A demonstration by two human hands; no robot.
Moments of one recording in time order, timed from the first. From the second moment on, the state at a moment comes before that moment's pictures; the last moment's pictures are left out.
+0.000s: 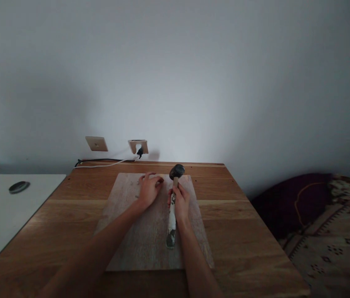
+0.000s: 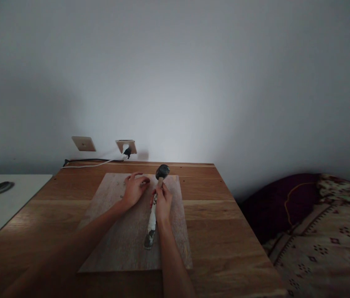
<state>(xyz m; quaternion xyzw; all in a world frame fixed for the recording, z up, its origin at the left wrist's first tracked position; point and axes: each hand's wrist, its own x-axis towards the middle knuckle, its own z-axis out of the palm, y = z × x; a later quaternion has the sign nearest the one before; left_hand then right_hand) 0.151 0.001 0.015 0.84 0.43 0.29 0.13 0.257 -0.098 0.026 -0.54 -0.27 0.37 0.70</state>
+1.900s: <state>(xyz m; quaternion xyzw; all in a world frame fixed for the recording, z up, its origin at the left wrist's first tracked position) 0.053 -0.048 0.049 0.85 0.51 0.06 0.08 0.245 -0.103 0.027 -0.56 -0.29 0.39 0.67</state>
